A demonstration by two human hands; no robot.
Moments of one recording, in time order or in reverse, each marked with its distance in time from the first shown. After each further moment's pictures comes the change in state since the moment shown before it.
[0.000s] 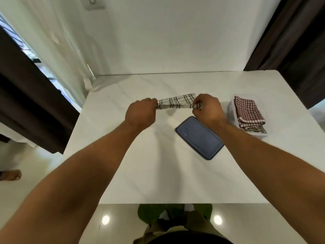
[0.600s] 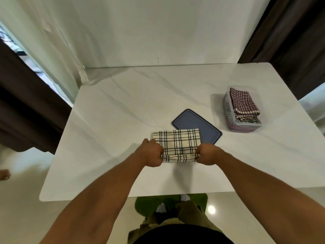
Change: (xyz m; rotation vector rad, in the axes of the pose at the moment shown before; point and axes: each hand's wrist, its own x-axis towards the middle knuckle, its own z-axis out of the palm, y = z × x) left_hand -0.108 0.034 0.096 -0.105 -0.669 0.200; right_hand -0.119 0.084 0.071 -0.425 -0.824 0.247
